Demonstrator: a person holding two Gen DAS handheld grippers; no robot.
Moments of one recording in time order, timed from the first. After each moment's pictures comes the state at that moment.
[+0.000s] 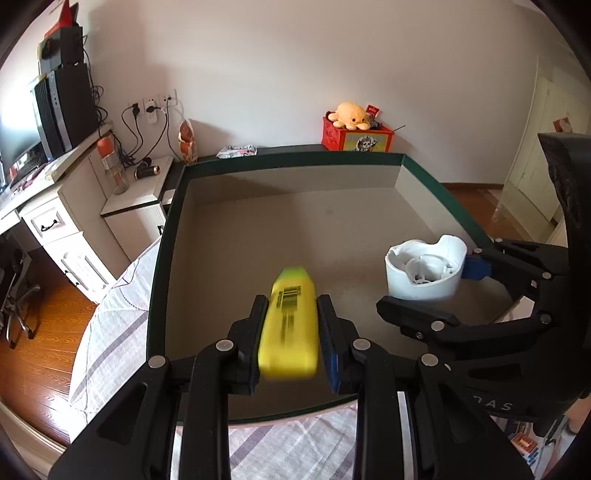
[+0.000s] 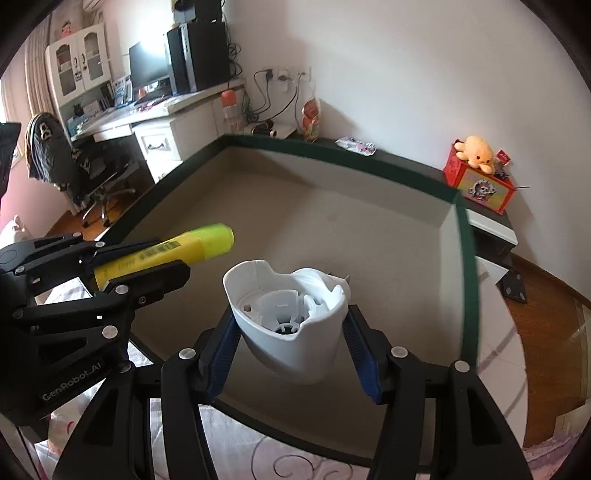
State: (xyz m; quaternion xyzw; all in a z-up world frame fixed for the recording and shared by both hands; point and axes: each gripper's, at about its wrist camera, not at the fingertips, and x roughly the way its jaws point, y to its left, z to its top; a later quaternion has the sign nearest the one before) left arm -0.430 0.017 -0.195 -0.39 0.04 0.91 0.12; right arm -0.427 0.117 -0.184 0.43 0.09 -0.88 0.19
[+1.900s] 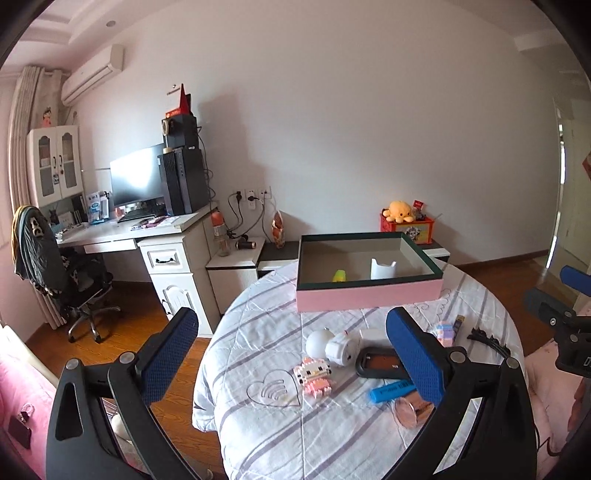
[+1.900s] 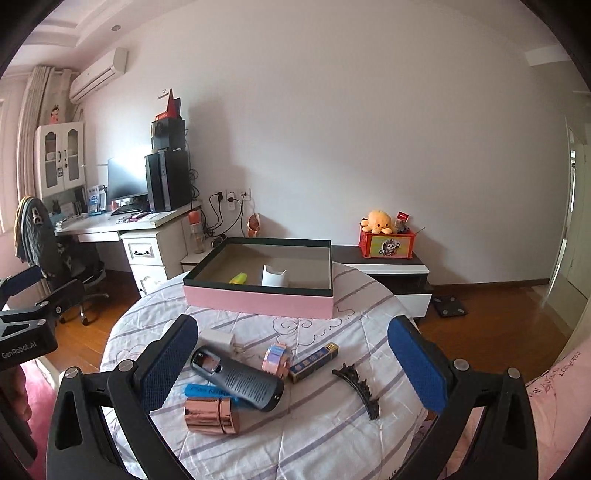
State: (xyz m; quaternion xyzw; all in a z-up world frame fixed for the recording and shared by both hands) left arm -0.099 -0.039 -0.086 -0.19 0.03 0.98 -0.03; right arm -0.098 0.181 -0.070 0.21 0.01 -0.98 0.07
